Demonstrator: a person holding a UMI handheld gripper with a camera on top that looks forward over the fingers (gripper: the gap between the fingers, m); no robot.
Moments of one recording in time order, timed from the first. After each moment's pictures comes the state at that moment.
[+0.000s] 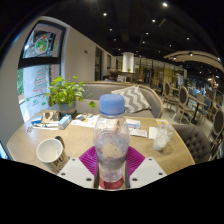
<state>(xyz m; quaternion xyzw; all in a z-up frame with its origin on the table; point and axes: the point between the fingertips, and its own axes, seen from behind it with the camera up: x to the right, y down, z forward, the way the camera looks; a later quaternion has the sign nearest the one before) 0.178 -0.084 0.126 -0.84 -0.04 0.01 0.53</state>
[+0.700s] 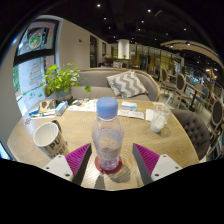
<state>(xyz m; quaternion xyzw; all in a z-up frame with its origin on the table) 0.191 -0.120 0.082 -0.88 -0.02 0.00 0.47</state>
